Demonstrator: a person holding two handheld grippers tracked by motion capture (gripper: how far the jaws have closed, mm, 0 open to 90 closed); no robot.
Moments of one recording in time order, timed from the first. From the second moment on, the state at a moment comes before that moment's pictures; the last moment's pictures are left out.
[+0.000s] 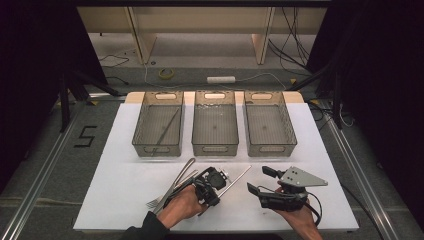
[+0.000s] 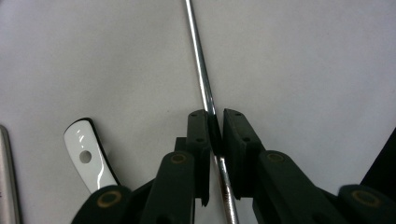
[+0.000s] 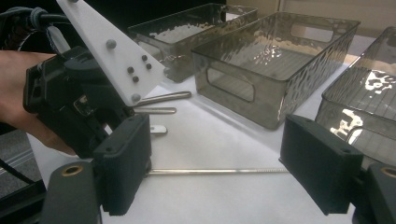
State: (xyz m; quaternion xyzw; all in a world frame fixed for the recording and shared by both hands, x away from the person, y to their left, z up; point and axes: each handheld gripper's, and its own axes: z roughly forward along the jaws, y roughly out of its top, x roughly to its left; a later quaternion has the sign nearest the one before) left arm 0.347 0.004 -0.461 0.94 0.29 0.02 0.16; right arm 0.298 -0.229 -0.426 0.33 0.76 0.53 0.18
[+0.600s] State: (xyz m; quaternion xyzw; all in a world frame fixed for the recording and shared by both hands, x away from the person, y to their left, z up) left arm 0.349 0.007 -0.462 0.94 0.28 0.02 0.18; right arm 0.298 -0.229 -0.426 0.33 0.76 0.52 0.18
